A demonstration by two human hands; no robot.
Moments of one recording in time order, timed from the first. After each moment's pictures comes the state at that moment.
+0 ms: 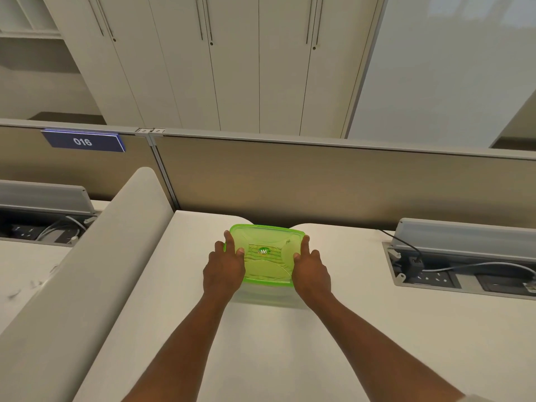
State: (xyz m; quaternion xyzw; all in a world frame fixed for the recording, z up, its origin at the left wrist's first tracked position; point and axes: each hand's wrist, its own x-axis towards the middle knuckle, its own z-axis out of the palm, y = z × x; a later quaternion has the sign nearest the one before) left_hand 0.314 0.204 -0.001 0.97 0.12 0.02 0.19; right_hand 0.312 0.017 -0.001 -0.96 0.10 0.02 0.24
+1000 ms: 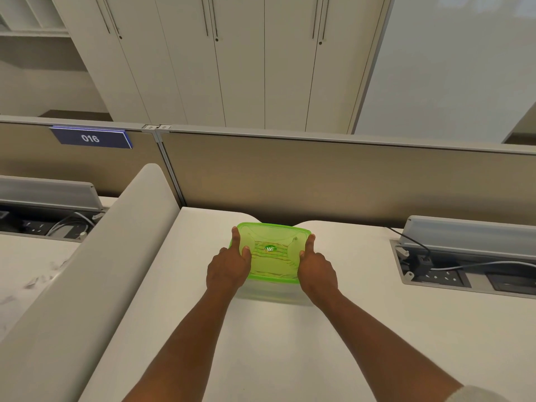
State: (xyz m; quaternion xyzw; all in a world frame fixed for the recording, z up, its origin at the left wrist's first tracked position) left_hand 0.315 0.212 -0.008 0.97 0.12 0.00 0.19; right_hand 0.312 0.016 -0.001 -0.97 0.08 0.06 0.21
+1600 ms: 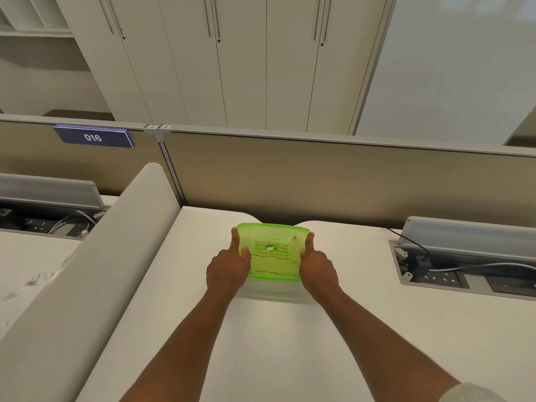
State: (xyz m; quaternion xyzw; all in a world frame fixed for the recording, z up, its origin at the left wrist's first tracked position) left_hand 0.312 0.210 -0.010 0.97 0.13 0.00 0.19; right_hand 0.318 0.007 -0.004 -0.97 0.07 0.07 0.23
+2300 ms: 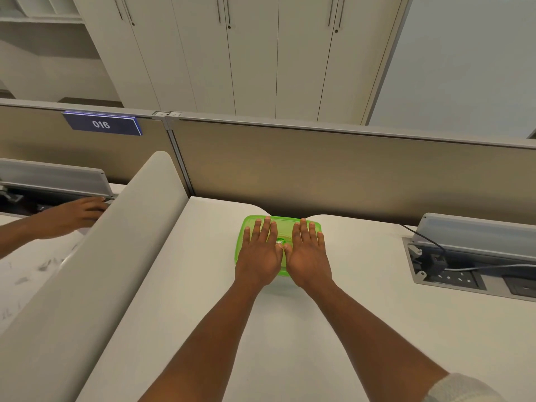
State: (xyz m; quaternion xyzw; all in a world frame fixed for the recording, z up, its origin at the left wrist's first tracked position) left_hand 0.324 0.174 -0.023 0.99 -0.06 0.03 0.08; right_hand 0.330 0.039 -0.020 -0.99 -0.09 -0.01 0.10
